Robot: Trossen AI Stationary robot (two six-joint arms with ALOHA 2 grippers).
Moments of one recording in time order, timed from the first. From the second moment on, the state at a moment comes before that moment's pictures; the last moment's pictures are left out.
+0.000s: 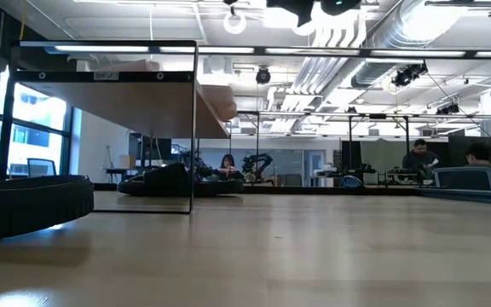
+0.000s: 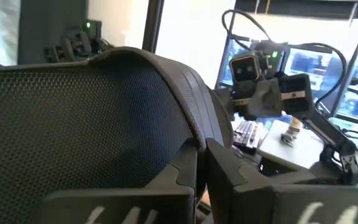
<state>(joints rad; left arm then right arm) -0.80 0.38 0.84 -0.52 -1.00 0.39 -0.32 1.79 1.54 0.40 -0.96 -0.13</state>
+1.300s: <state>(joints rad) -0.80 0.37 0.78 -0.52 -1.01 0.26 -0.35 1.91 1.94 -0.62 -0.73 -0.63</state>
